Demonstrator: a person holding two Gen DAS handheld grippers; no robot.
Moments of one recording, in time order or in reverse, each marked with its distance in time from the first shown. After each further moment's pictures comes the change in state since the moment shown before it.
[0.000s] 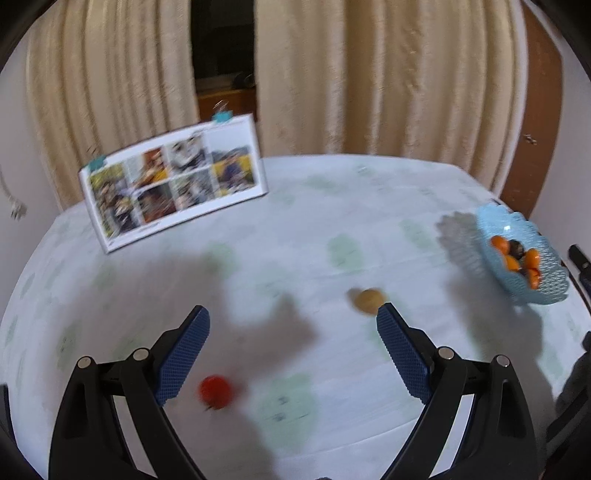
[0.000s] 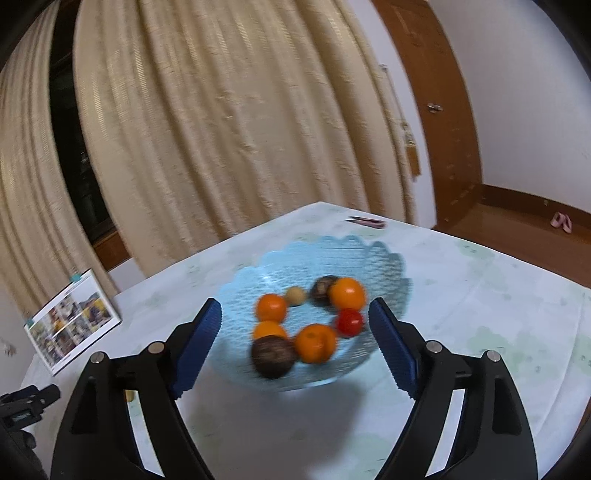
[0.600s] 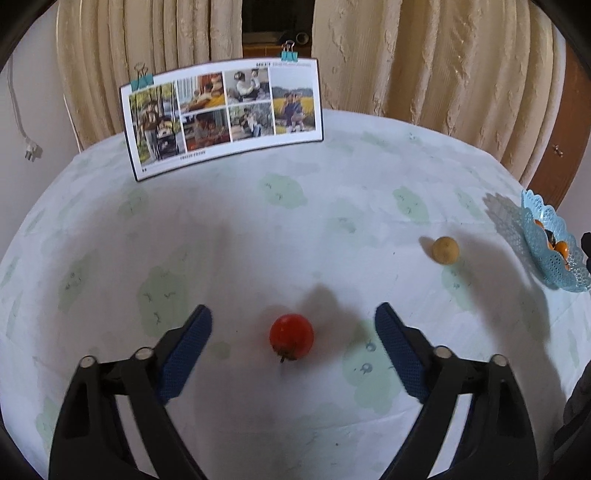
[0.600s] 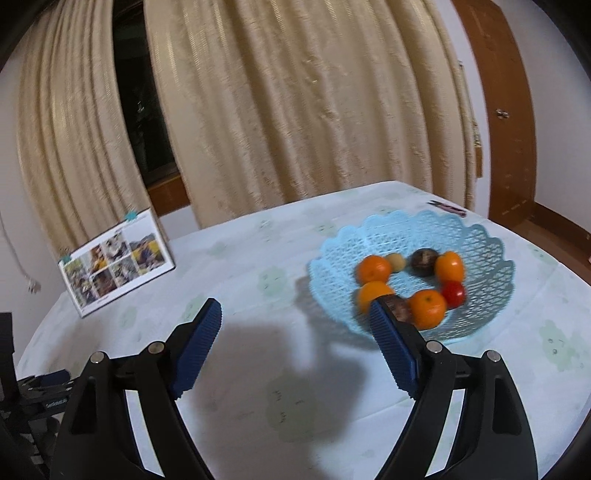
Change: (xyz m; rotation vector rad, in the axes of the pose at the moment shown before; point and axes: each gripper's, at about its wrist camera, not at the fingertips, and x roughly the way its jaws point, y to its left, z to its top) left arm 0.021 0.057 -0.042 -0.104 0.118 0.024; right arm 0.004 0.083 -0.031 -0.177 0.116 0.172
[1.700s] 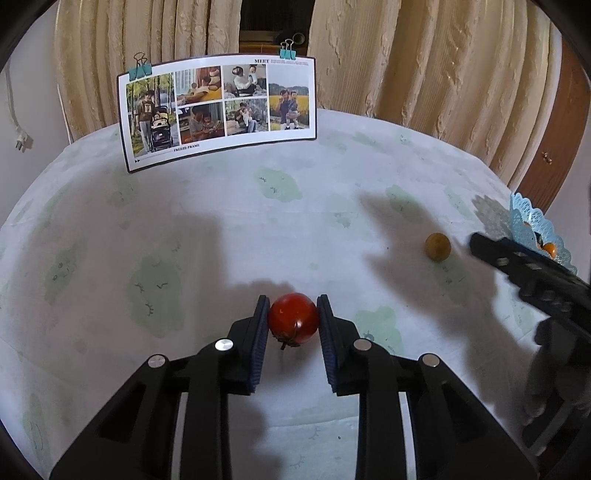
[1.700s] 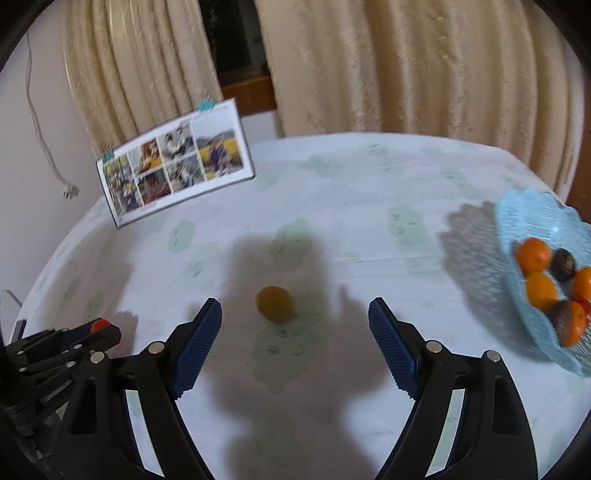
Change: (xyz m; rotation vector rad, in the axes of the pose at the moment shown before) left arm -0.002 0.009 -0.005 -0.017 -0.022 -0.067; right arm 0.097 0.104 -0.022 -0.228 0.328 0.210
